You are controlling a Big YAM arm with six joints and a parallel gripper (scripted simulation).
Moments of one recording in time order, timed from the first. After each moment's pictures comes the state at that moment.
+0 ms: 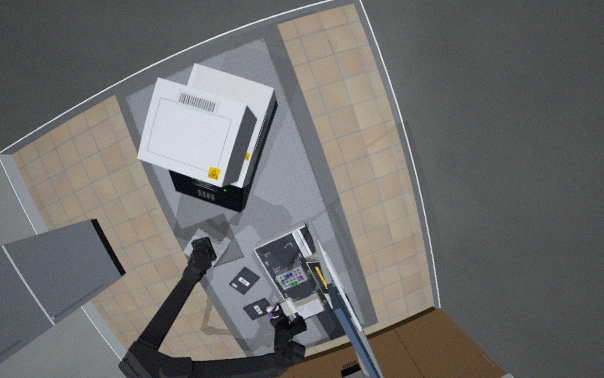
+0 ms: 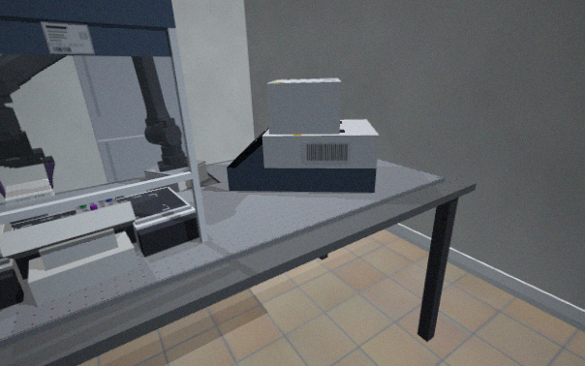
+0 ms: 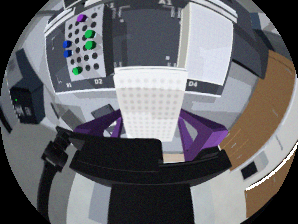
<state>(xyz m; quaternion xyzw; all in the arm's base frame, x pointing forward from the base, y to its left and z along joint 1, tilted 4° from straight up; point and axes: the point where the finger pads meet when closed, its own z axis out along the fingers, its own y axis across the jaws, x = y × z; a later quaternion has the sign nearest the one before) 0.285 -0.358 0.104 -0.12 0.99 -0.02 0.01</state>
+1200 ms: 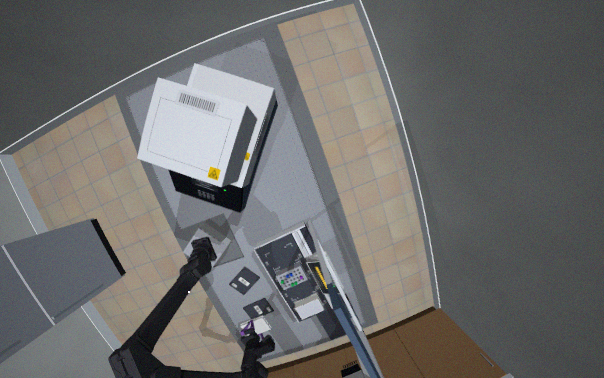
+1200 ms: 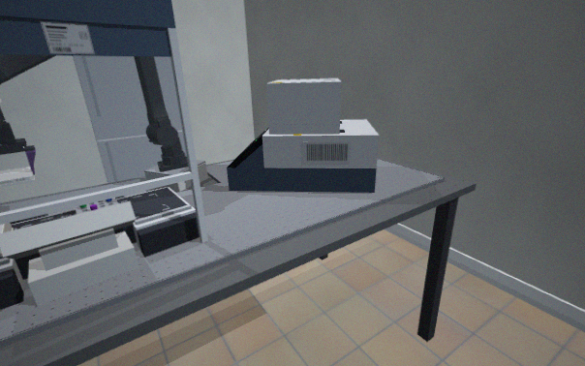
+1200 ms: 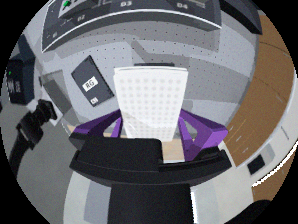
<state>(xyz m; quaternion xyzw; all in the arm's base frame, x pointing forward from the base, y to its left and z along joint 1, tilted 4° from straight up) 0.132 -0.424 0.106 -0.11 0.99 -0.02 0.02</state>
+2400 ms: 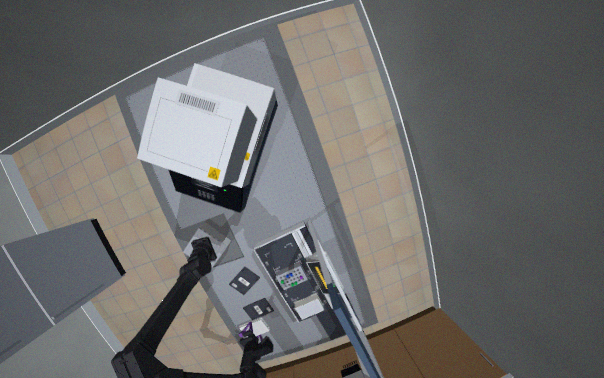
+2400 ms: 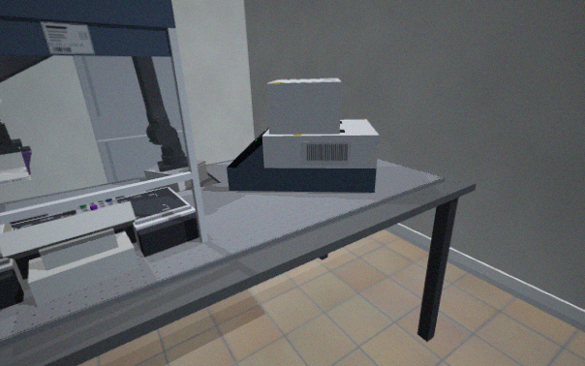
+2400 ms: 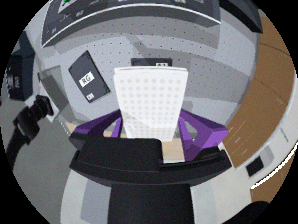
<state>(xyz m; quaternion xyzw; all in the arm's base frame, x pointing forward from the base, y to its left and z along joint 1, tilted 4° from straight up) 0.122 -0.436 0.103 -0.12 0.99 -0.02 0.02</state>
